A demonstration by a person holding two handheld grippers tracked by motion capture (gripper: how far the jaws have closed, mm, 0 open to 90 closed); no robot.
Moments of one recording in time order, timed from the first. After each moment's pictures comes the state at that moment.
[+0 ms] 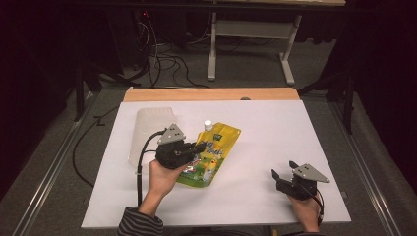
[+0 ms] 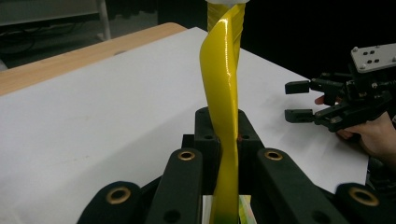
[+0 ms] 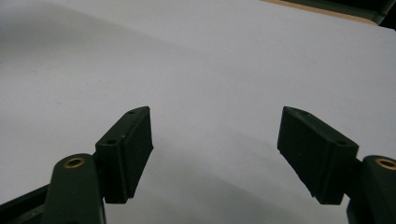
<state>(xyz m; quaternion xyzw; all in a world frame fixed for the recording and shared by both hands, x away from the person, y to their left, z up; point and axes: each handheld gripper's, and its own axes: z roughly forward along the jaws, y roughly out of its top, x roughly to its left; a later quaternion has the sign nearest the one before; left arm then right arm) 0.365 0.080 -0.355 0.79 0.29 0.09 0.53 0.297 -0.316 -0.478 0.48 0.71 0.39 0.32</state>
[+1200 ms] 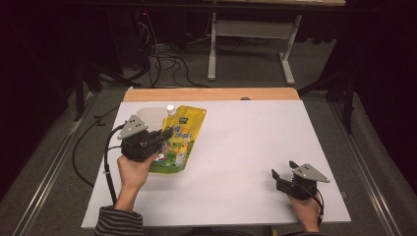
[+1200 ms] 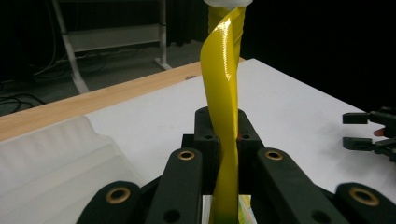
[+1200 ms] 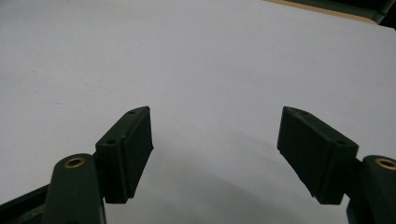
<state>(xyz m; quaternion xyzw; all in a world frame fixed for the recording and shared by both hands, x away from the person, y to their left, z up) 0.371 0.152 -0.335 0.74 0.35 0.18 0.54 0.298 -0.316 -0.478 0.49 0.71 0.39 0.32</state>
